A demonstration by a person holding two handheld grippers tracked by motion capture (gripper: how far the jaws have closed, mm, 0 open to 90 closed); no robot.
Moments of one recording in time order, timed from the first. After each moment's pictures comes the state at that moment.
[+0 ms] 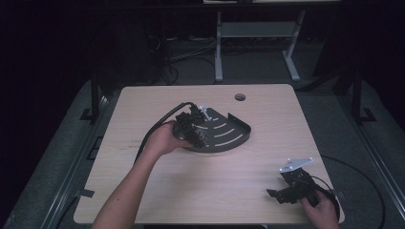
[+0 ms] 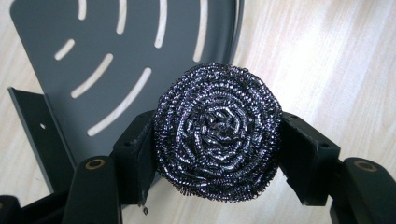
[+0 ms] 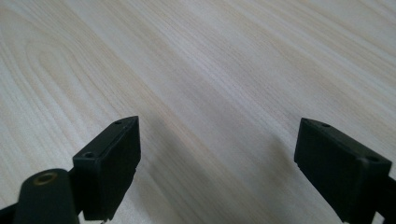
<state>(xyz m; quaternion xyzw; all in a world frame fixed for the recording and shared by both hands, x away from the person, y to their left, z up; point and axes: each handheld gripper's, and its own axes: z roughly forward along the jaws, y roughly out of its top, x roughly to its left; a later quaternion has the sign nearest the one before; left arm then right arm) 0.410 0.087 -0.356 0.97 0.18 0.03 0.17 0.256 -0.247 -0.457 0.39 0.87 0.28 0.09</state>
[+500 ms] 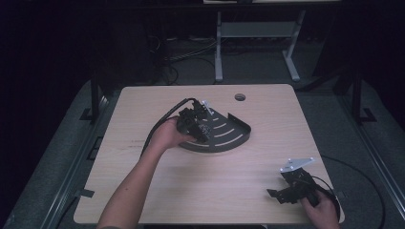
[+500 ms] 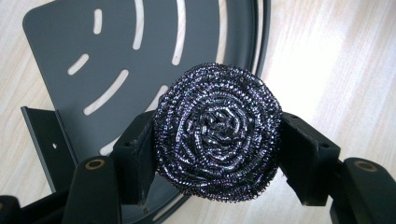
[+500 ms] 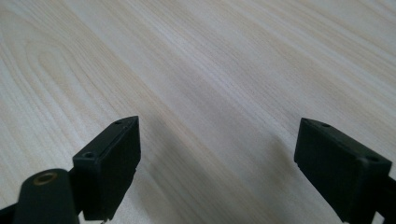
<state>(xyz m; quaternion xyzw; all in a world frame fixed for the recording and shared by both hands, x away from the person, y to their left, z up) 0.433 0.081 -0.365 0.96 0.20 0.02 0.18 0.256 -0.248 -0.457 0.39 0.87 0.28 0.09</state>
